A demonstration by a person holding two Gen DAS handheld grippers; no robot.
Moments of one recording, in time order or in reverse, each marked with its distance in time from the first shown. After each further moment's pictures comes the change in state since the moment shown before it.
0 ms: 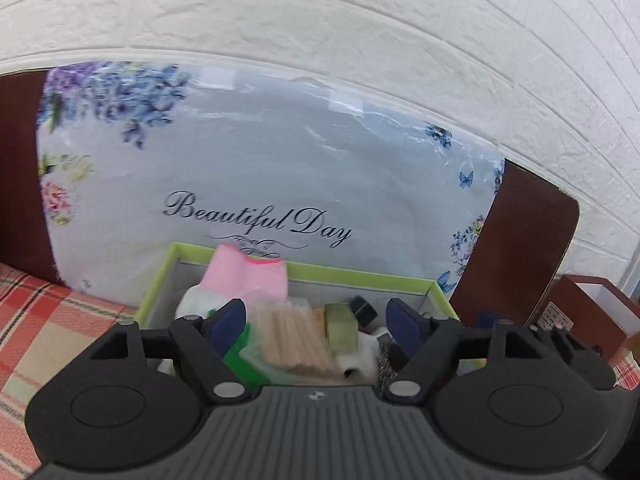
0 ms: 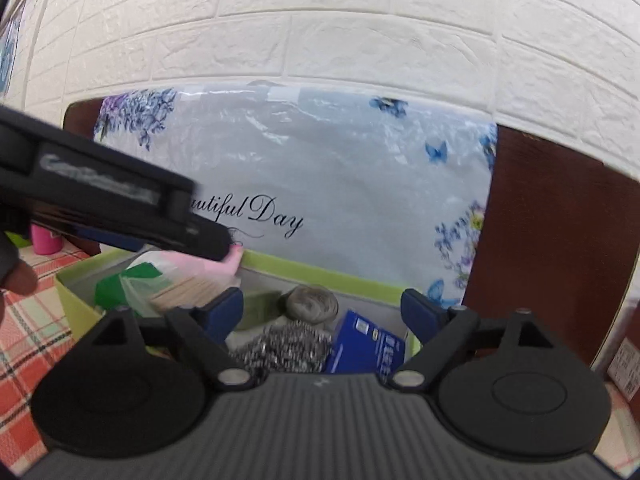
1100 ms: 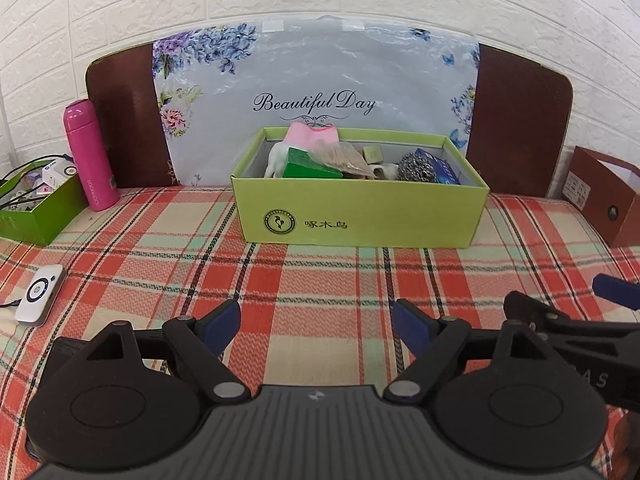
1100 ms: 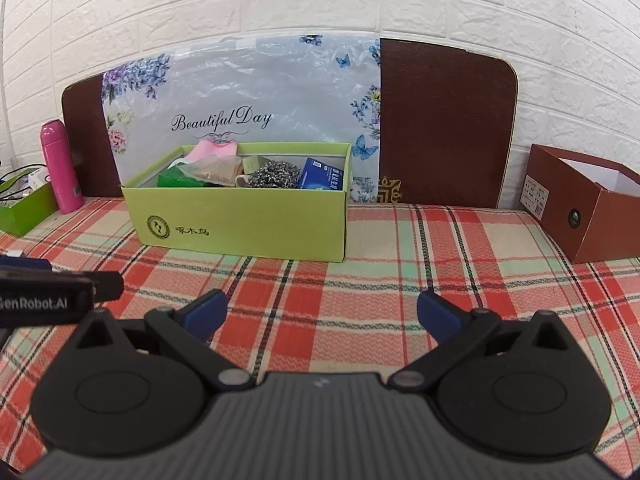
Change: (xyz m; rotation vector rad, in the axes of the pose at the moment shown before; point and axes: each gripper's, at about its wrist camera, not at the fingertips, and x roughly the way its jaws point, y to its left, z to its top) left arm -0.135 -0.041 -0.094 0.130 0.197 0.254; right arm -0.175 0.013 -0.036 0.179 0.266 -0.109
